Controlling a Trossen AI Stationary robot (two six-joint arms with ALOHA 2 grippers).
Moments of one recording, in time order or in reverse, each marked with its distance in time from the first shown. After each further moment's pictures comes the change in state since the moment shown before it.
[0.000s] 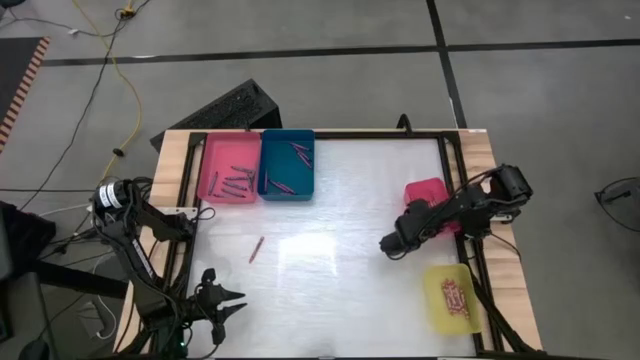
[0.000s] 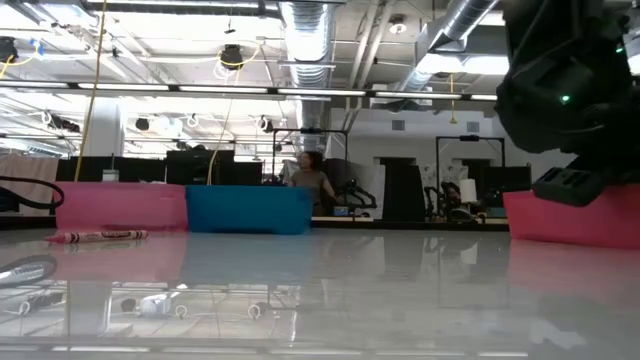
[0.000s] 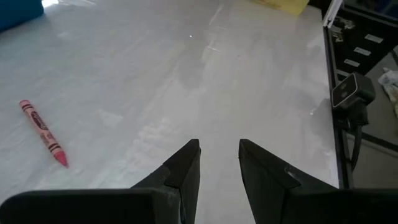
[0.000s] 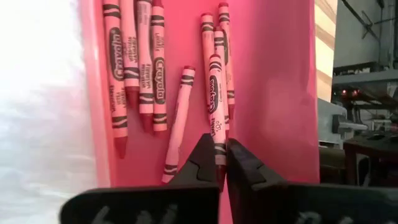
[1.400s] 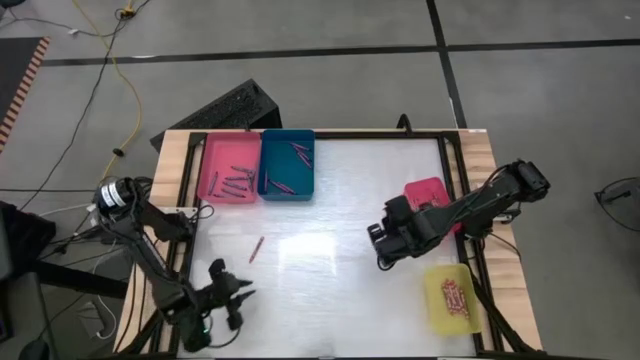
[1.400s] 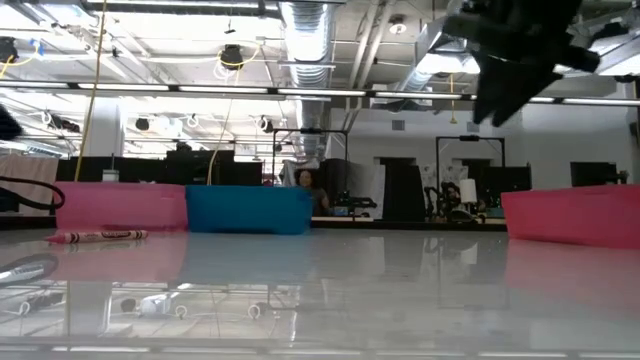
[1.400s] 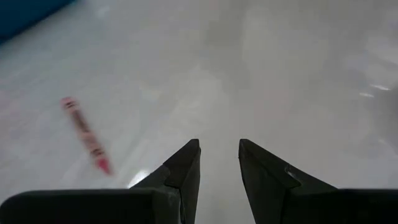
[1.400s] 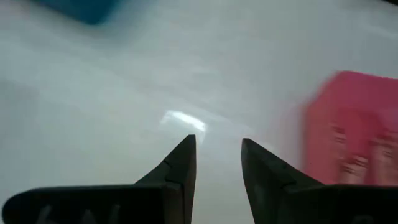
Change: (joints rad) left arm 0.163 0.000 0.002 -0.075 0.145 0.048; right arm 0.148 -0.154 0.359 0.137 0.390 -0.119
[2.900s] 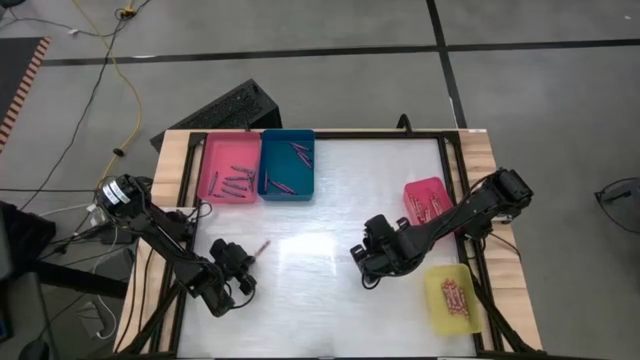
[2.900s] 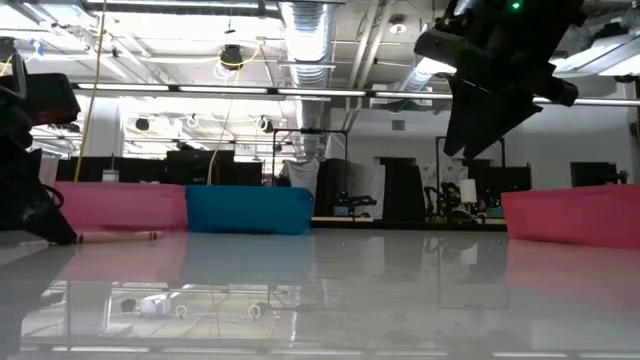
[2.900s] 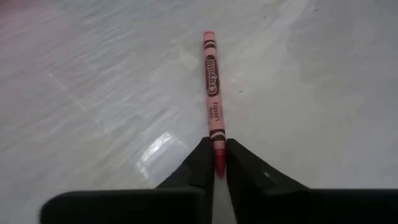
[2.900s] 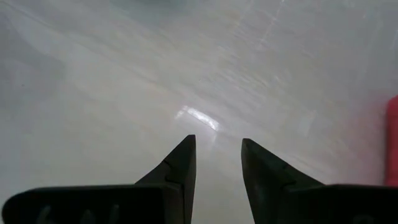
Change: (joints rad) left arm 0.207 -0.002 -0.279 0.145 0.175 -0.170; right arm 0.043 0.171 -0.002 0.277 0.000 -0.121
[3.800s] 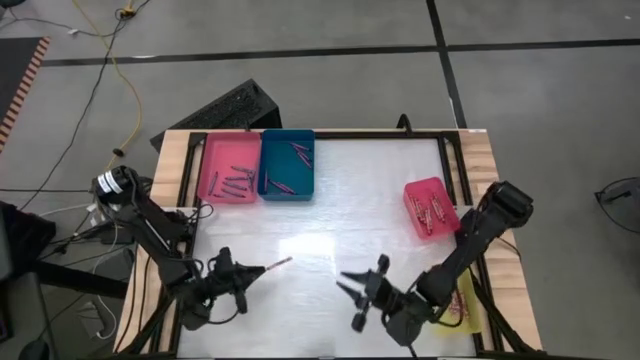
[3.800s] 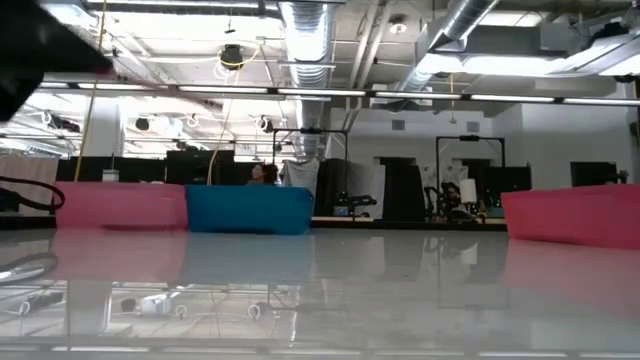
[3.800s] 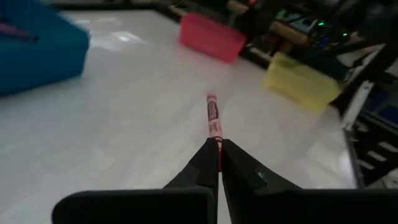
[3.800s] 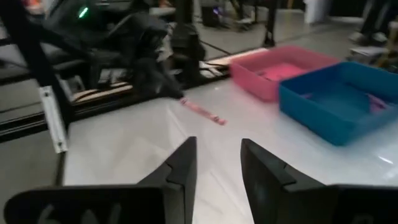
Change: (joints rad) left arm -0.136 -0.129 -0.001 0.592 -0.516 0.504; right arm 0.333 0.086 0.000 1.051 0.509 -0.860
